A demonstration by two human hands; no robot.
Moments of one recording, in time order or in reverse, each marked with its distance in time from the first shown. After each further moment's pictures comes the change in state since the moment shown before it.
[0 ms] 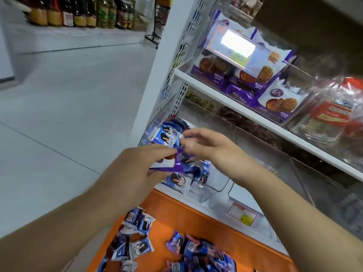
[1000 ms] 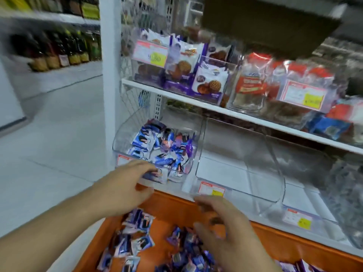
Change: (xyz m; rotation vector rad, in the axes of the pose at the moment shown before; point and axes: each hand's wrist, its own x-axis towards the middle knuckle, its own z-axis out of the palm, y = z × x) left_hand -0.021 0.050 0.040 0.347 -0.328 -0.062; right_hand -0.215 0.094 0.031 -0.086 0.325 -0.079
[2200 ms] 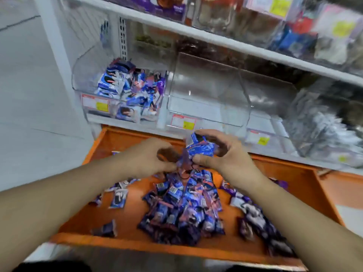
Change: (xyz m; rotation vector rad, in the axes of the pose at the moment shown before) left_hand -0.014 0.082 0.094 -0.551 -0.409 0.033; right_hand -0.038 0.047 -0.030 0.425 0.093 0.216
